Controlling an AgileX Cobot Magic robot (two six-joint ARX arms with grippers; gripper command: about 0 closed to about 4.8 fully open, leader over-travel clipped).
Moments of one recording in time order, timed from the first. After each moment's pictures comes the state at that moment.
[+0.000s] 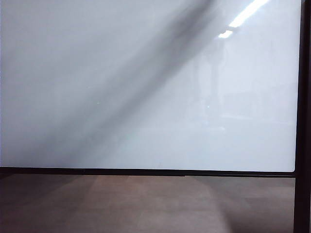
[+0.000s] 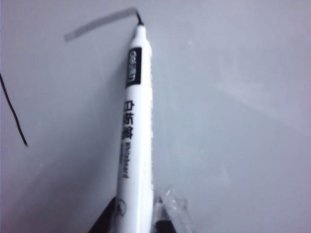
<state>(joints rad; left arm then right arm) -0.44 0.32 0.69 -0.07 -0.07 -0.02 0.34 1.50 1.27 0.47 0.28 0.10</state>
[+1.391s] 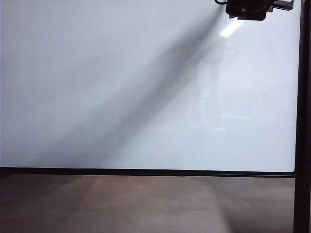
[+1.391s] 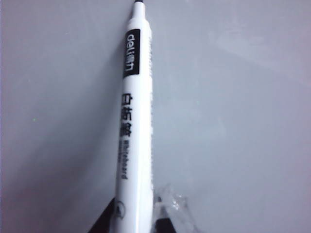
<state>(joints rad) -0.44 0.32 0.69 -0.07 -0.07 -0.02 0.34 1.50 1.14 0.45 0.28 0.16</state>
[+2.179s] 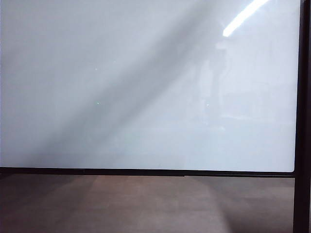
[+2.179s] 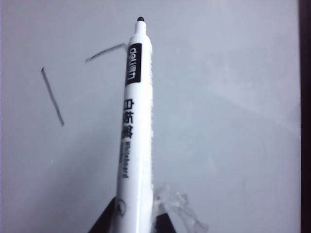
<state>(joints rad) -0.44 0.32 0.69 -0.07 -0.07 -0.02 0.43 1.04 0.94 0.37 0.38 0.10</state>
